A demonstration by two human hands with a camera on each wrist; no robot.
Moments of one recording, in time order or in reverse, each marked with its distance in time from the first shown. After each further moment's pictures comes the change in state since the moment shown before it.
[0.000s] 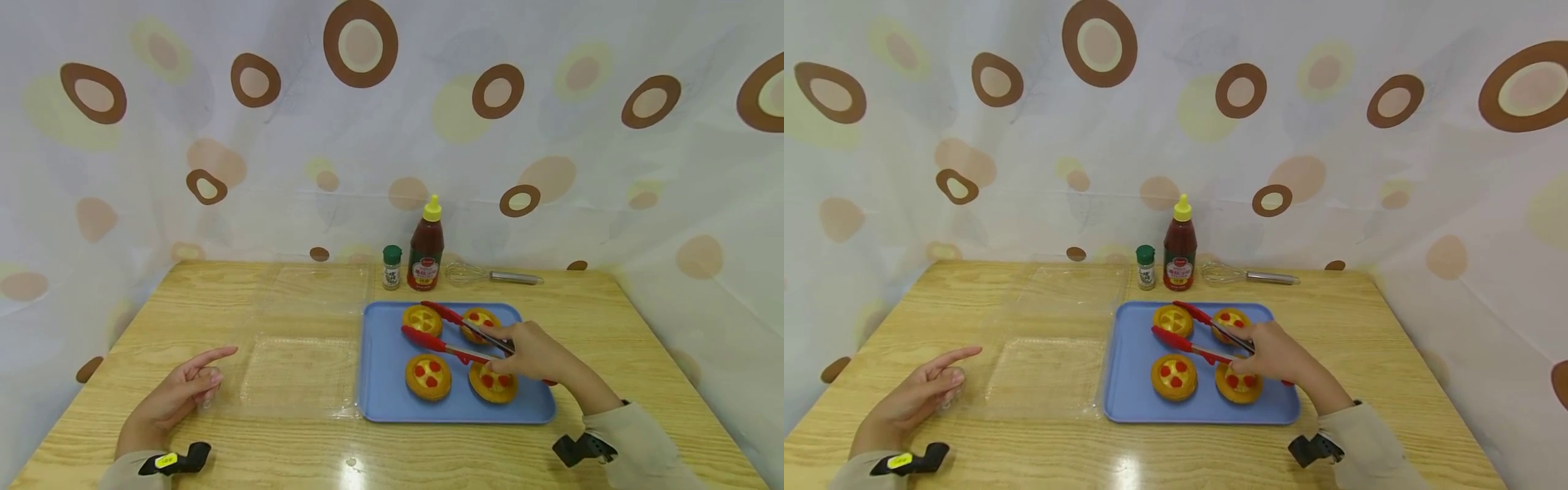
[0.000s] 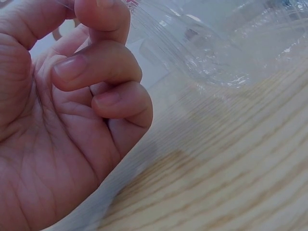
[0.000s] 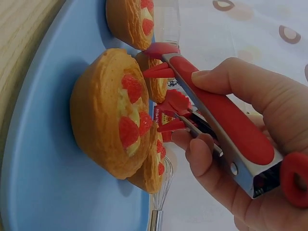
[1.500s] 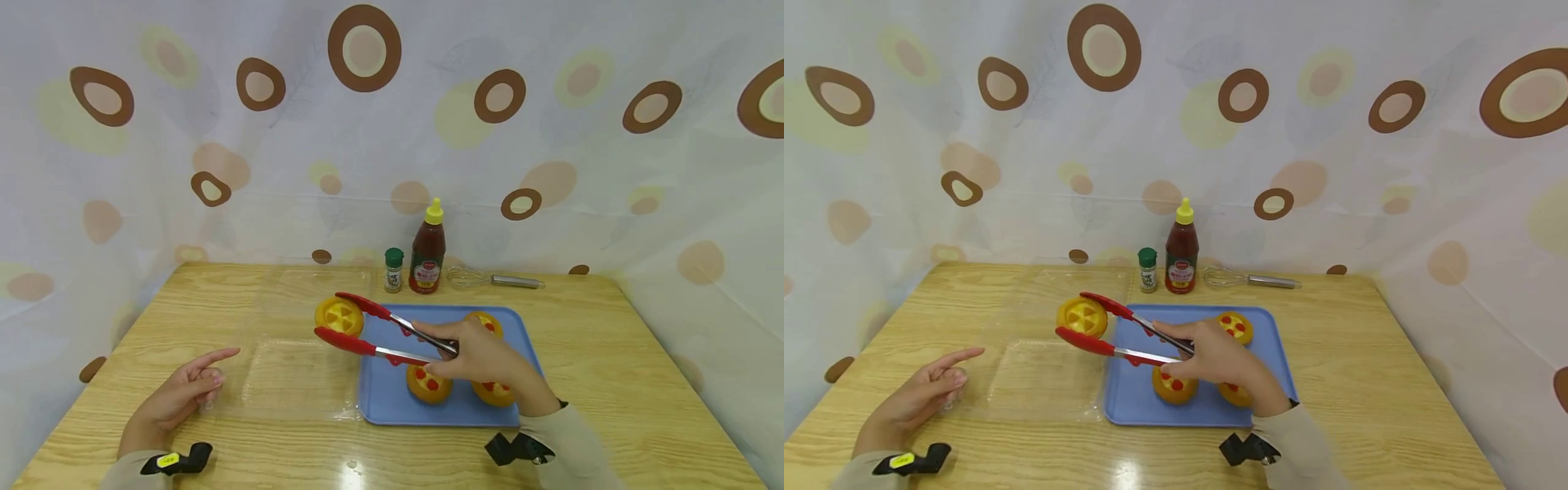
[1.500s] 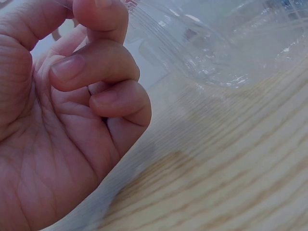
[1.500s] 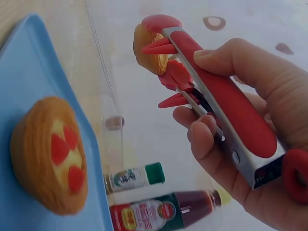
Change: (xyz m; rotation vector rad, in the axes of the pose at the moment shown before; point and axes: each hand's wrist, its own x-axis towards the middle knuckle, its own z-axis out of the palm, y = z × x) left_hand 0.000 -0.001 -0.002 0.011 -0.003 -0.002; right_hand 0.040 -0.074 0.022 0.150 0.024 -0.236
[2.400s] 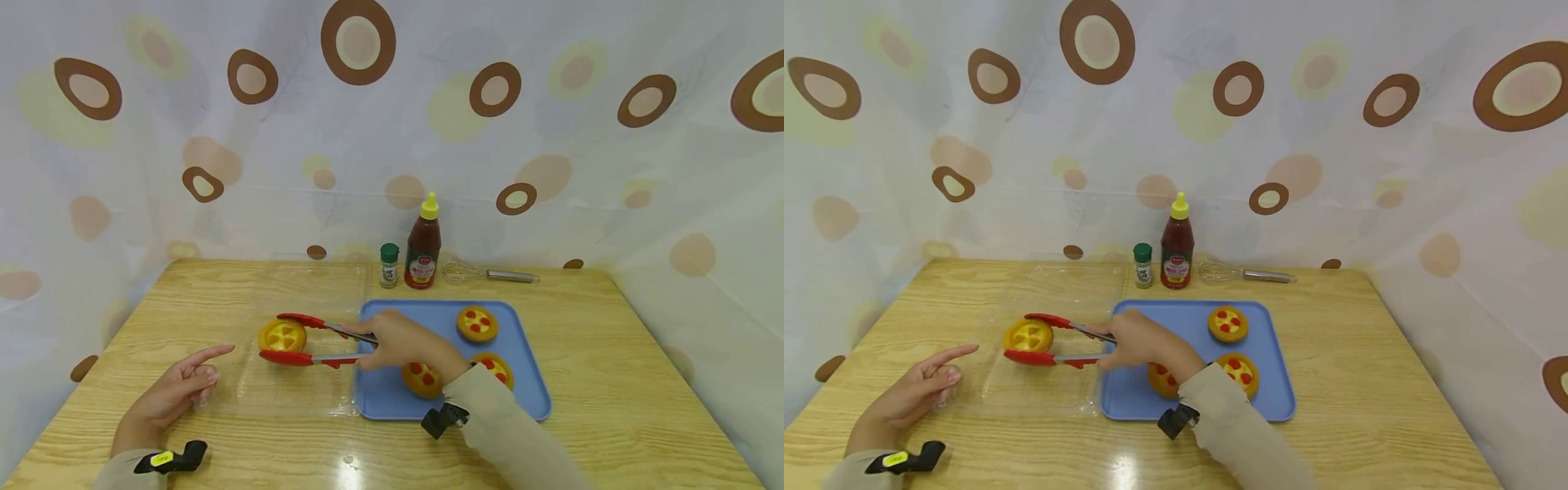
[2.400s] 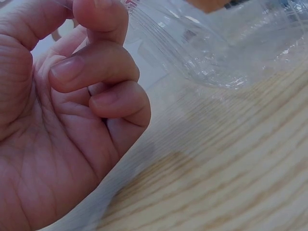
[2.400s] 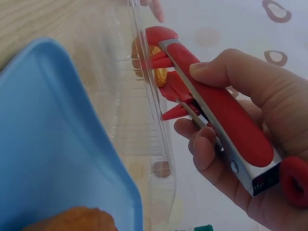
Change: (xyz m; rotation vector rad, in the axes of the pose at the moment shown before) left_hand 0.000 0.000 0.002 -0.002 0.030 -0.012; right_hand 0.081 -0.026 0.047 -0.159 -0.223 -0.068
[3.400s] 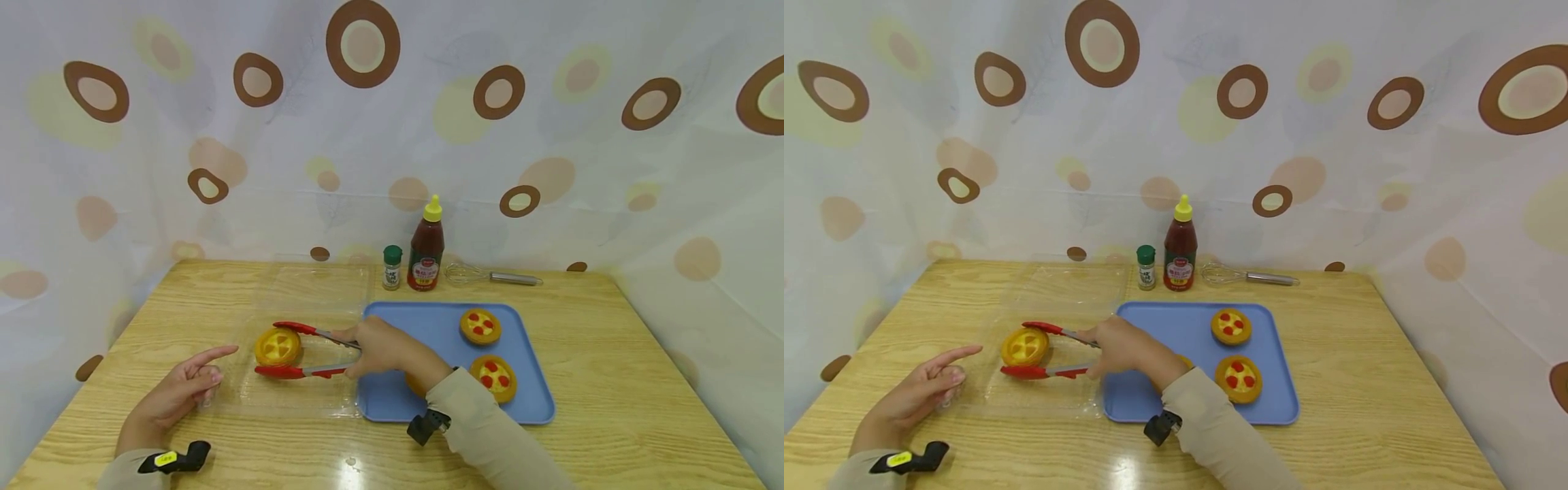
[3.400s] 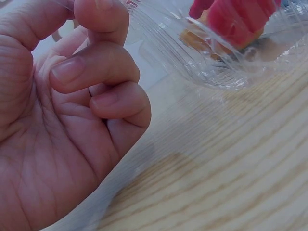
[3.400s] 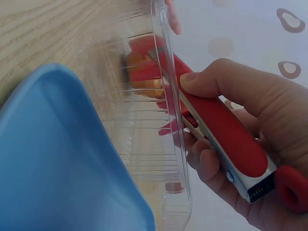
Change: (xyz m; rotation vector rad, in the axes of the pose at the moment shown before) left_hand 0.000 -0.002 -0.001 -0.003 -0.018 0.022; right_hand 0.025 -0.008 0.022 -0.009 -0.021 0.079
